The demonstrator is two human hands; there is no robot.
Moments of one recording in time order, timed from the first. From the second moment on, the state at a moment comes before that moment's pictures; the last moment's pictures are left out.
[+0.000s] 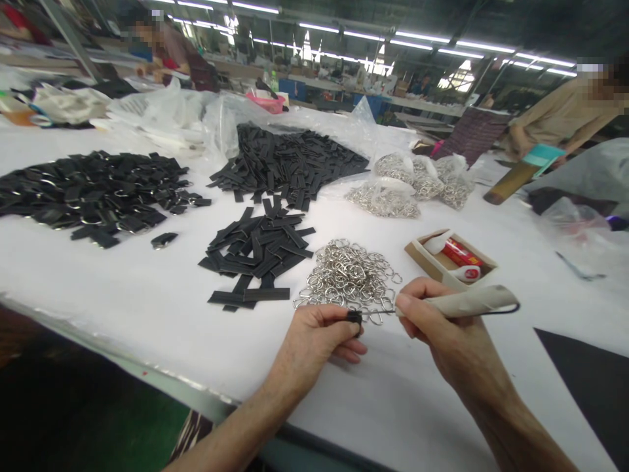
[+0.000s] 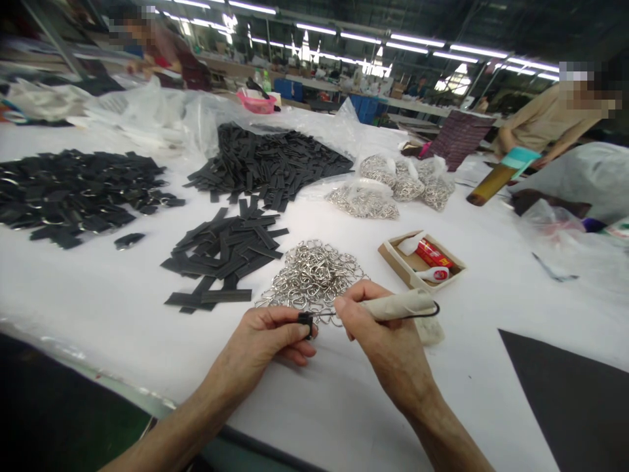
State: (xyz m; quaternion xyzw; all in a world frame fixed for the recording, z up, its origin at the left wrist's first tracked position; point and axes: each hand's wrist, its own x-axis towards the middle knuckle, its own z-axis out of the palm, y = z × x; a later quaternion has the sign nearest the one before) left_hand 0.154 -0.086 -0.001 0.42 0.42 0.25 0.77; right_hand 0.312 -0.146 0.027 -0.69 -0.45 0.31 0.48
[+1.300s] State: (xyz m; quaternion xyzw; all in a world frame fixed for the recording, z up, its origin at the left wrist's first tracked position) left_hand 0.154 -0.090 0.002 0.48 0.39 0.22 0.76; right_hand 0.309 -0.146 0.035 -0.69 -0.47 0.32 0.45
